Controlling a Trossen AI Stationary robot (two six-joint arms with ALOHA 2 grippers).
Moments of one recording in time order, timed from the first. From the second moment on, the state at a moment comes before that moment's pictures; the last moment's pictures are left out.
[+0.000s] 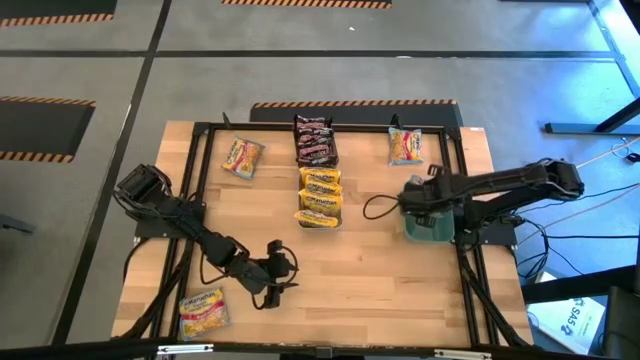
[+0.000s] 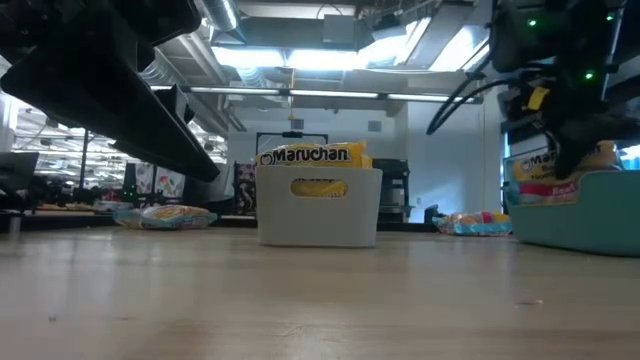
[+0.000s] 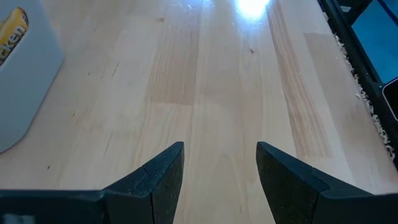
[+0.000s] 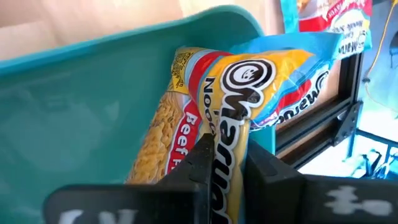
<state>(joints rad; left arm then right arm) -0.61 1.66 0.72 0.27 -0.45 -0.51 0.04 1.21 0.77 -1.24 0.45 0.31</state>
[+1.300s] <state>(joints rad) -0.61 1.66 0.72 0.27 -0.45 -0.48 0.08 1.23 0.92 -1.27 0.32 0.60</state>
